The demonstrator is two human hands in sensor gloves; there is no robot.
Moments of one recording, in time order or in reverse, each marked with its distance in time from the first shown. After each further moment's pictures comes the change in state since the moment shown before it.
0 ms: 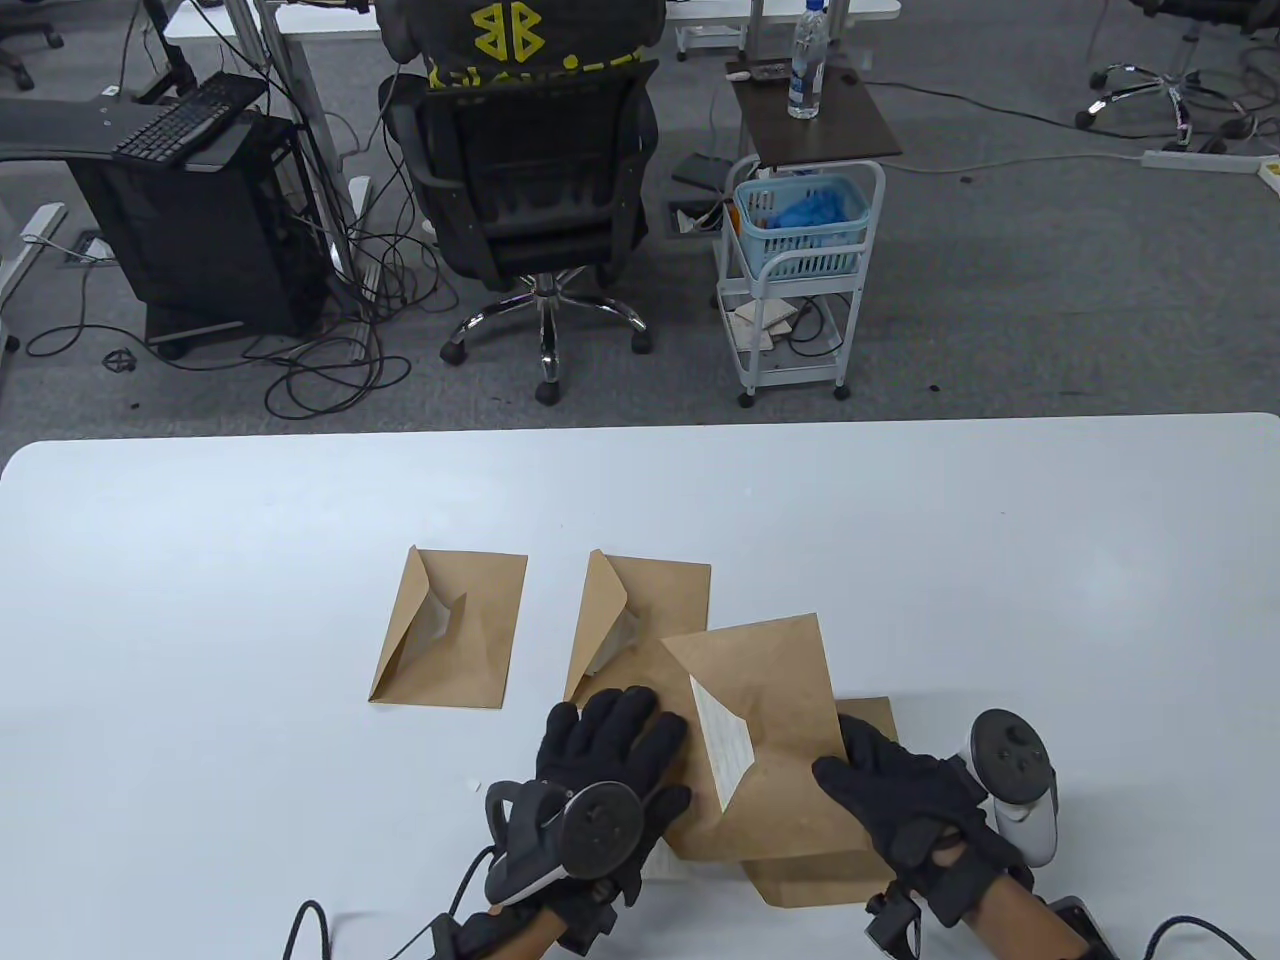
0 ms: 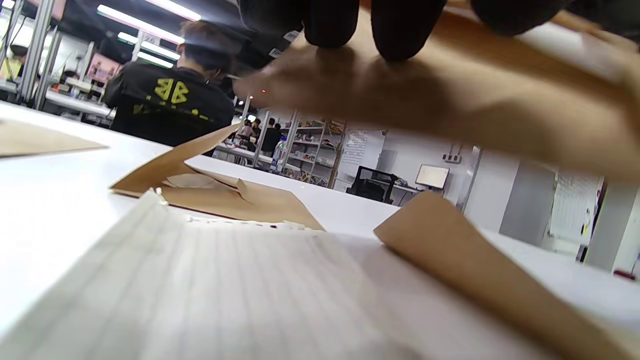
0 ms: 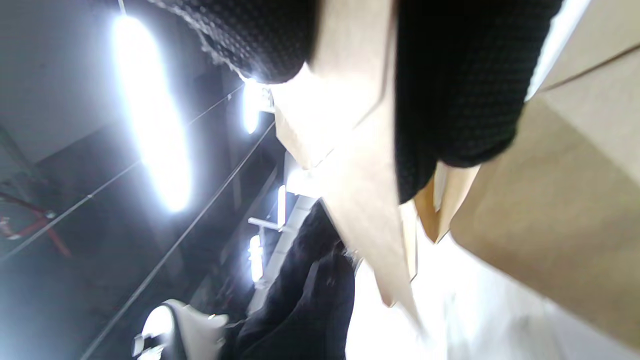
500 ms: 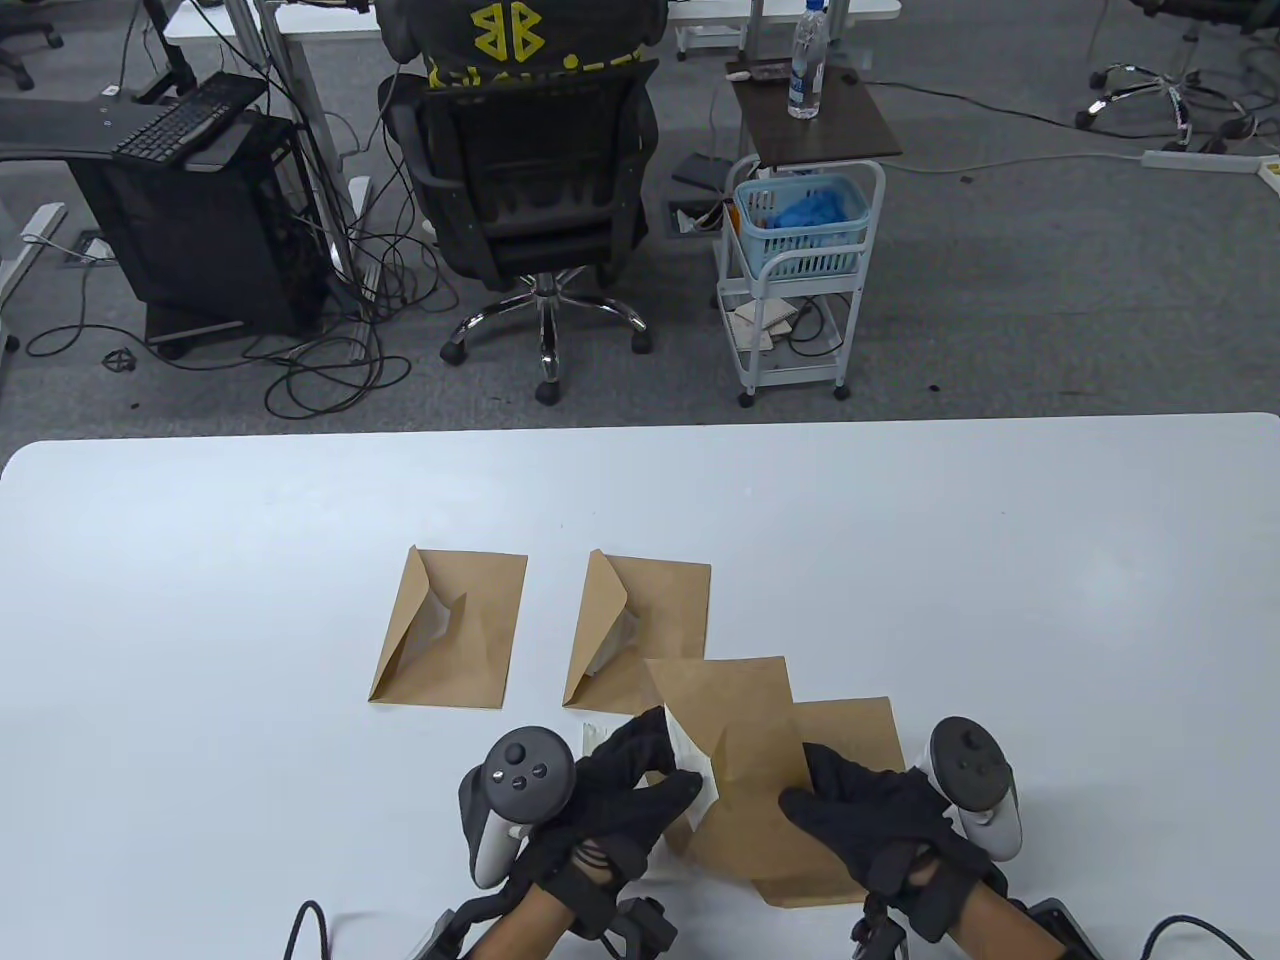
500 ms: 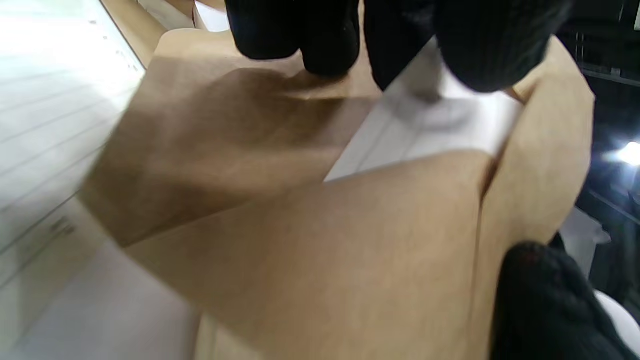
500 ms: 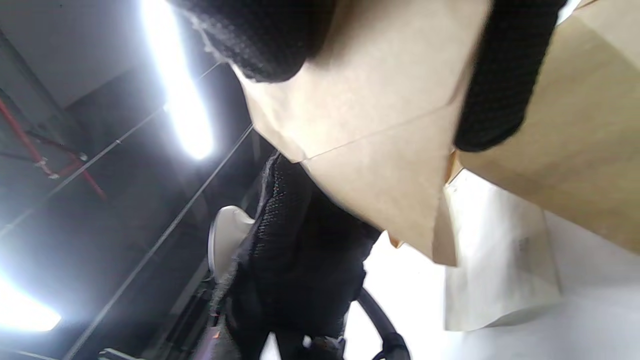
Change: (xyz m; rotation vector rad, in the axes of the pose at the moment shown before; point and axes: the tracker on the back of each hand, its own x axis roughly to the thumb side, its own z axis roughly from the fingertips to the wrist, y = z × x) left_hand -0.017 -0.006 -0.005 -0.055 0.175 0.767; right_hand -0.002 0.027 -0.005 0.112 -0.035 0.097
